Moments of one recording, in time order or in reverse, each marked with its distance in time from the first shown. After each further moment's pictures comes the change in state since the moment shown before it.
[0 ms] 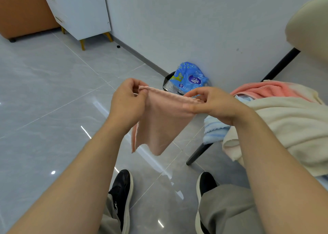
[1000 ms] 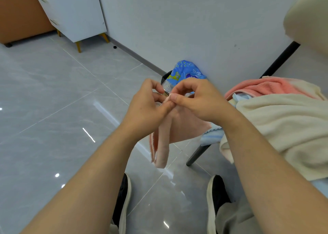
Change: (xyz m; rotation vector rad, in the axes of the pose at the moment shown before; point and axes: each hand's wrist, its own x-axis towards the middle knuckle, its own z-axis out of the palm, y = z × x) left_hand -0.017 0.019 0.037 -0.001 -0.289 0.158; right_hand 0.006 -0.013 0.016 -0.128 0.204 -0.359
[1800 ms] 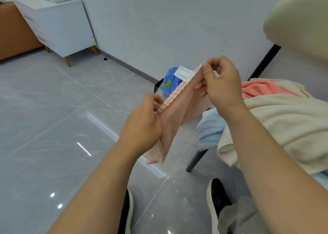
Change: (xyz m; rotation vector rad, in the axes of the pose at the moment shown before) left_hand 0.001 -0.010 0.001 0.343 -0.055 0.149; right_hand 0.014 0.002 -0.034 0.245 0.665 0.111
